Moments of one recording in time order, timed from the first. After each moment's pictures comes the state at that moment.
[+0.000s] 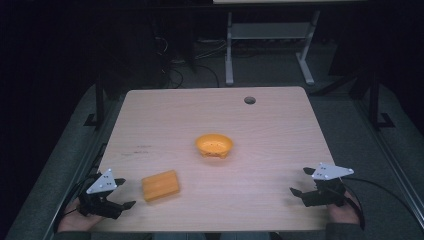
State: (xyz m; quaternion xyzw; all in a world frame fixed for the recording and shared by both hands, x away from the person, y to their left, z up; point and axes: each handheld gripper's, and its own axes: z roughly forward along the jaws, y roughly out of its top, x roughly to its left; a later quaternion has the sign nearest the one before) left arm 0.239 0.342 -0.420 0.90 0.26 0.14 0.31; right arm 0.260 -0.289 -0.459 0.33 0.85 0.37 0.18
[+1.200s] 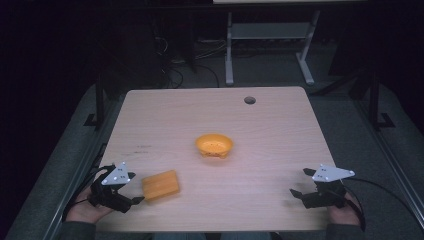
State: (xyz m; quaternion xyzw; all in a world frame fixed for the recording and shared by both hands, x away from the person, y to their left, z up) left arm 0.257 0.310 -0.404 0.92 0.22 0.13 0.28; right arm 0.255 -0.288 -0.458 0.32 0.85 0.38 0.19
